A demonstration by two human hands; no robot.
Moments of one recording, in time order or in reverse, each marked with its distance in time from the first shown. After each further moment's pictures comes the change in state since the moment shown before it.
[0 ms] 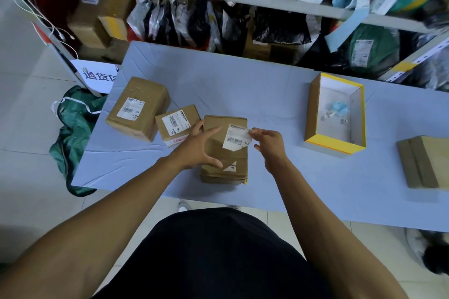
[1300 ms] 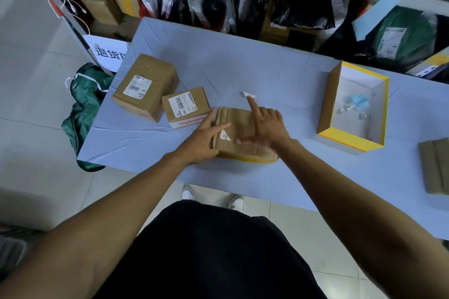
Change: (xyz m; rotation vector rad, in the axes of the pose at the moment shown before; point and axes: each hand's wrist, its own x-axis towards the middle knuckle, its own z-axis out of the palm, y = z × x) left_hand -0.005 -0.019 0.029 0.018 0.042 0.076; right_hand 0.056 0.016 0.003 -1.462 -0.265 -0.639
